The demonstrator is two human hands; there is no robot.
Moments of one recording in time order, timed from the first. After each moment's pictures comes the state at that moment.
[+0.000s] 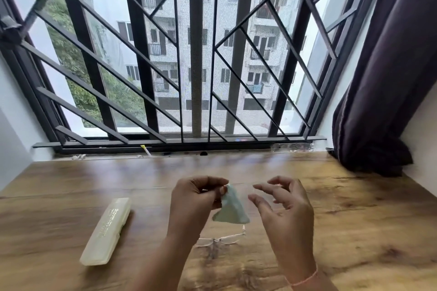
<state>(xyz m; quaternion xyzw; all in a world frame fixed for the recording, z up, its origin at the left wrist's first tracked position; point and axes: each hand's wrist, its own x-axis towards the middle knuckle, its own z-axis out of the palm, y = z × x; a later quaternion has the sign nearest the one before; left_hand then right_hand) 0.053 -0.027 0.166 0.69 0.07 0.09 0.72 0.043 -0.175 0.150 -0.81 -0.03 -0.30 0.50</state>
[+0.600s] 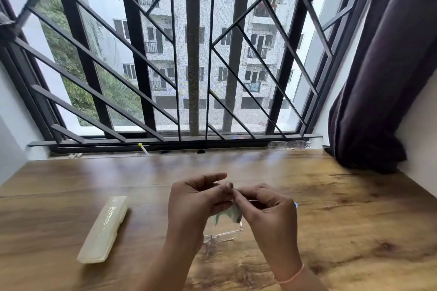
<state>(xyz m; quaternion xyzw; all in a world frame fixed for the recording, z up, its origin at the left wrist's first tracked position) 0.033 -0.035 0.182 0.57 0.08 0.05 0.81 0.031 -0.155 0.164 -0.76 -0.08 -0.23 0.61</state>
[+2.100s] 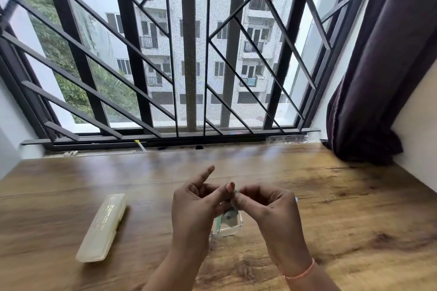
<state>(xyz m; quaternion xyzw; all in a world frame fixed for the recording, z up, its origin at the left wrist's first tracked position) 0.031 -0.041 0.167 0.52 0.07 0.07 0.85 0.028 -0.160 0.167 -0.70 -0.03 -0.07 0.71</state>
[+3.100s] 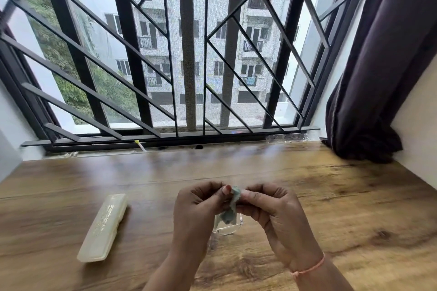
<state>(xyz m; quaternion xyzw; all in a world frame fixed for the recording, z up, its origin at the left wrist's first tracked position) 0.027 -0.041 0.161 0.63 -0.01 0.10 0.77 0.029 -0.171 0.172 -0.57 -0.01 0.06 0.82</state>
